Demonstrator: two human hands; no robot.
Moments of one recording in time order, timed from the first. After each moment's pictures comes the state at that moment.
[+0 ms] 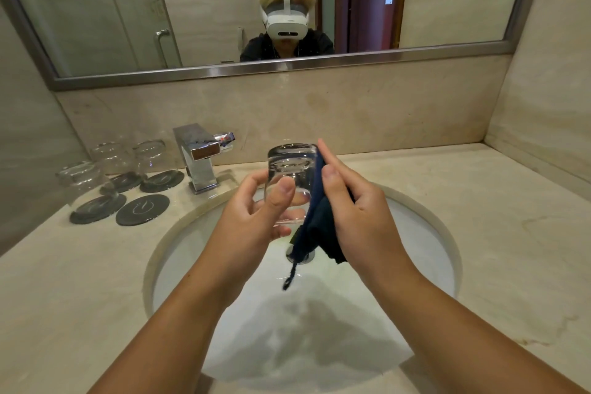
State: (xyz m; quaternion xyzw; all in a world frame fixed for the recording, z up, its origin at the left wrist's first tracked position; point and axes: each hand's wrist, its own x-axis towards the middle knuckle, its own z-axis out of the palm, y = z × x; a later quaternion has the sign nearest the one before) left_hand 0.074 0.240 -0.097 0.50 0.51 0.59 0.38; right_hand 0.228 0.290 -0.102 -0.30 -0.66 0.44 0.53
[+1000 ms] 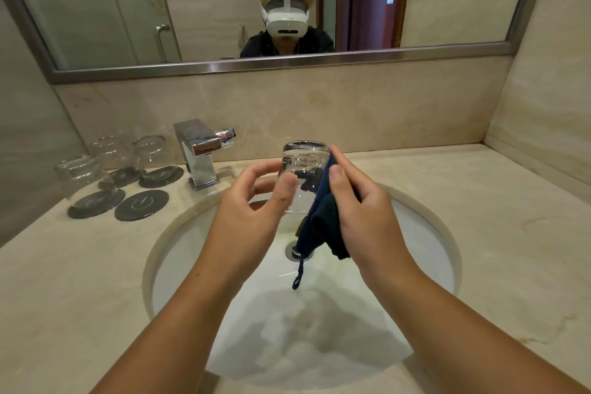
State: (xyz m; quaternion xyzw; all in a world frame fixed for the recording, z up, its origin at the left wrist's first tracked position) left_hand 0.078 0.236 -0.092 0.51 0.56 0.60 0.26; right_hand 0.227 0.292 -0.103 -0.35 -0.60 0.48 0.54
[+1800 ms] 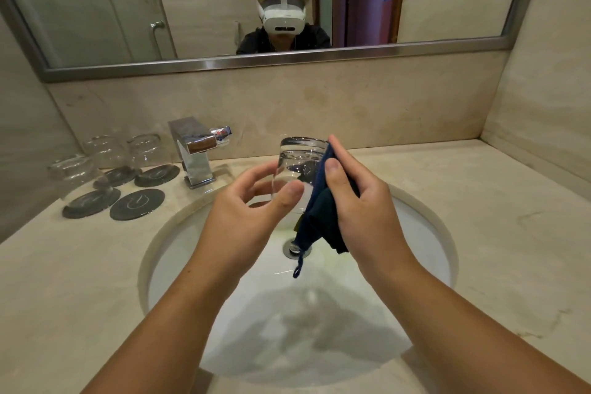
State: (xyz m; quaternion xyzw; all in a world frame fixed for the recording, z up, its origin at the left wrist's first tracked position) left_hand 0.079 0.236 -0.092 0.49 0.55 0.60 0.31; right_hand 0.231 0.295 -0.103 -0.33 -0.61 0.47 0.55
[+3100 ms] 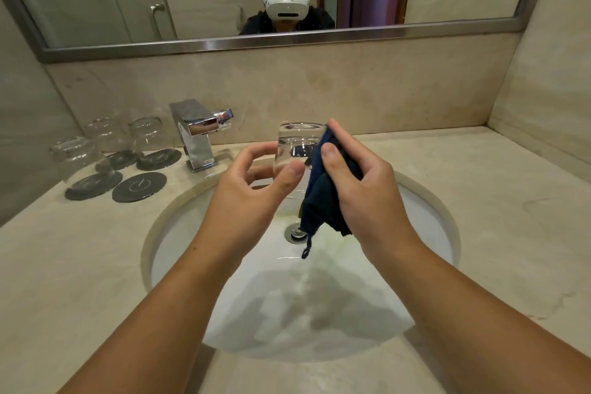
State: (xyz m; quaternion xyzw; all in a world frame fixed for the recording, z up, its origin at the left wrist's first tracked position) left_hand 0.080 0.237 -0.094 0.48 0.56 0.60 0.30; right_hand 0.231 0.298 -0.104 -0.32 -0.62 0.46 0.55
